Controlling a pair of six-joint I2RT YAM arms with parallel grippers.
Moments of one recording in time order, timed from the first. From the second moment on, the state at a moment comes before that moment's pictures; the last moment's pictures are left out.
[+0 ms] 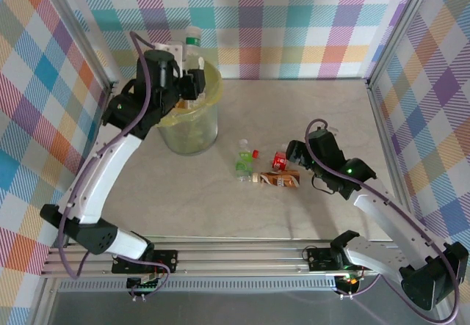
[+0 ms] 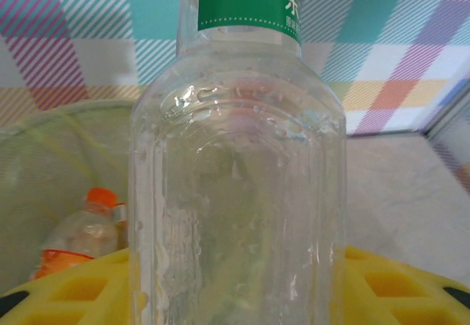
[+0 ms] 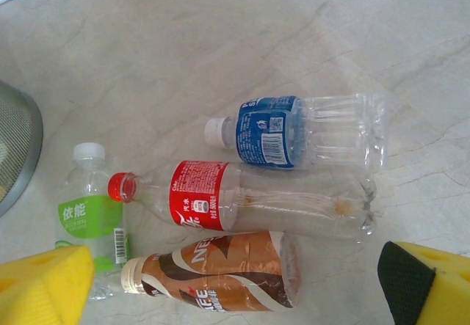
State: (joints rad) left arm -0.47 1.48 1.88 -0.82 -0.21 -0.24; right arm 0.56 1.00 0.91 -0.73 0.33 0.73
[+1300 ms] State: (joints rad) left arm -0.16 1.83 2.06 -1.16 0.06 0.05; right arm 0.56 1.03 0.91 -0.73 0.30 0.73
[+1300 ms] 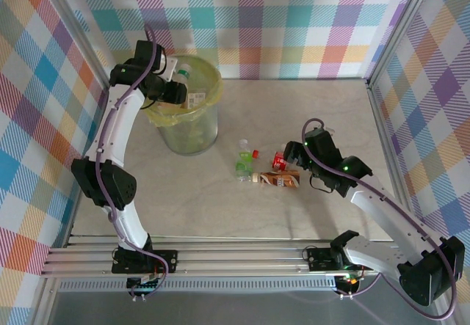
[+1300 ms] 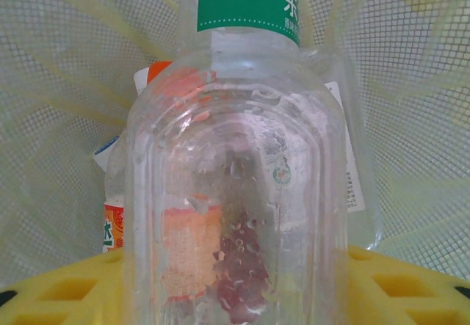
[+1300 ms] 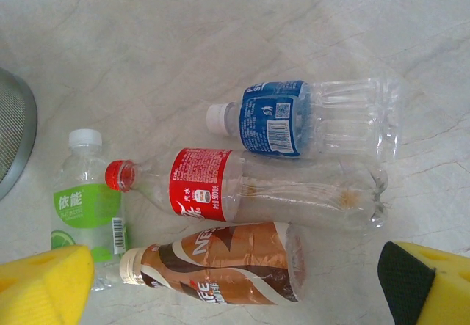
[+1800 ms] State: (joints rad) left arm -0.16 1.83 2.08 -1.14 0.06 0.00; right arm 0.56 1.06 0.92 -0.73 0.27 0.72
